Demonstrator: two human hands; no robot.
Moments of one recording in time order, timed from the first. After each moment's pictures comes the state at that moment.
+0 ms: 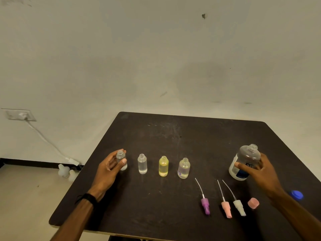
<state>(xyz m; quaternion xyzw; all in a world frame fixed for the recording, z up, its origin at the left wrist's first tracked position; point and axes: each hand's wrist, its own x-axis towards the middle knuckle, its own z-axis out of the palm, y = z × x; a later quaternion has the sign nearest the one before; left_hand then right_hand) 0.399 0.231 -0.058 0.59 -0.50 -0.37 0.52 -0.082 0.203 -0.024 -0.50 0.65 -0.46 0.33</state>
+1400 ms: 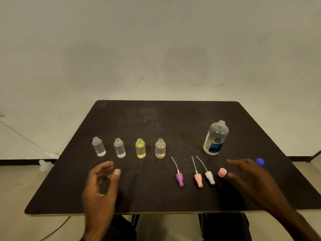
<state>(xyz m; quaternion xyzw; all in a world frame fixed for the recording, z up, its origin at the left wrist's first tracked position) 0.284 0.353 -0.036 0.62 -0.45 -0.28 0.59 -0.128 0.320 -0.025 -0.72 0.64 -0.22 0.16</state>
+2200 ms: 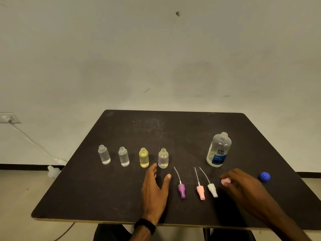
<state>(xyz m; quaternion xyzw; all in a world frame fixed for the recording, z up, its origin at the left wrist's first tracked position) 0.174 0.298 -0.076 0.65 -0.49 -0.33 0.48 -0.117 0.288 -0.029 -0.78 0.61 -0.08 0.15</state>
